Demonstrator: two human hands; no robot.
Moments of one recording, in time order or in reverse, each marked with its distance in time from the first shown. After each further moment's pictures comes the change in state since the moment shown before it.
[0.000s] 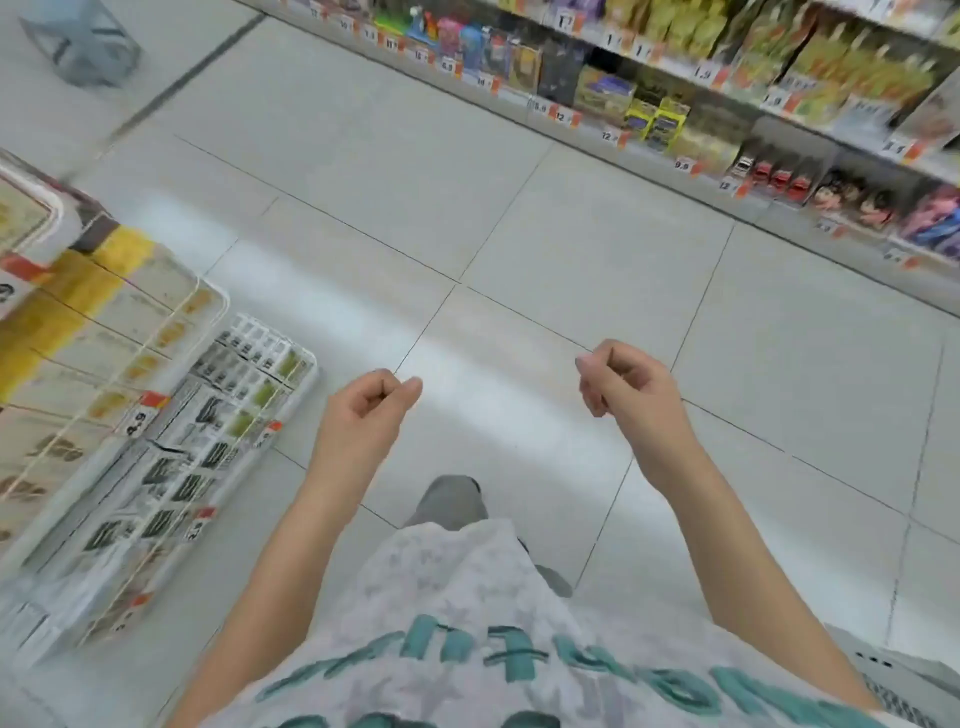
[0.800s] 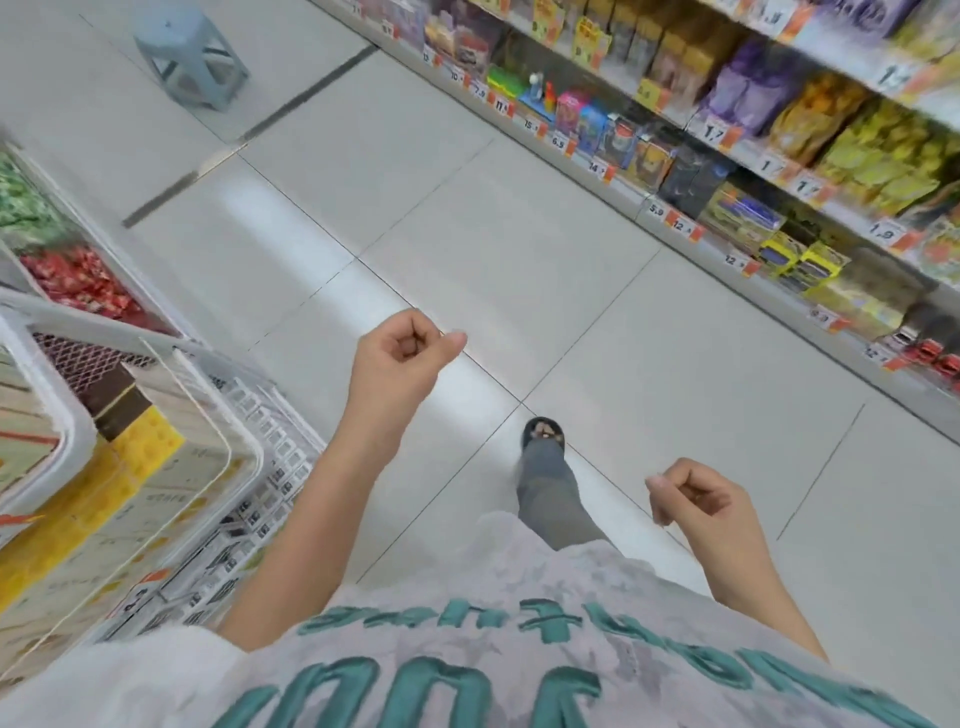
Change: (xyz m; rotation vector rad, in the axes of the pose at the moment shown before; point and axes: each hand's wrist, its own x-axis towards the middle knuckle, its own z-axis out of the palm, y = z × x) left_hand 0.448 0.170 -0.040 -0.122 0.213 0.084; right_hand 0.407 -0.065 0.037 -0.080 -0.067 0.165
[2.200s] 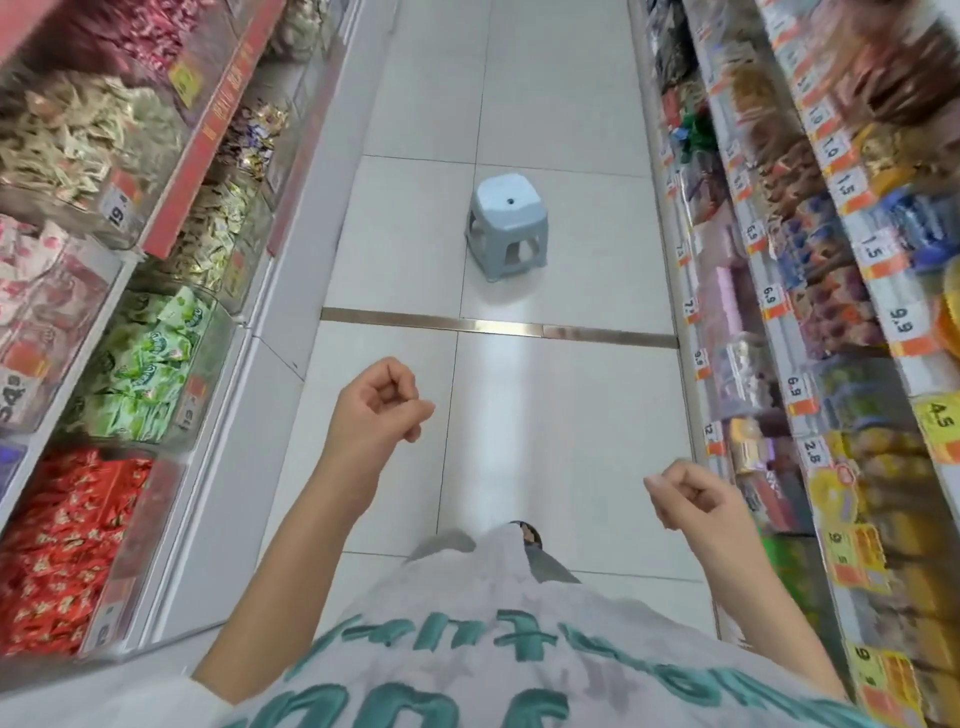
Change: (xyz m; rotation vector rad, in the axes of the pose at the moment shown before) left_hand 0.888 0.189 -0.359 -0.304 0.780 -0.084; right_hand 0.944 -0.559 0.593 -0.393 -0.836 -0.224
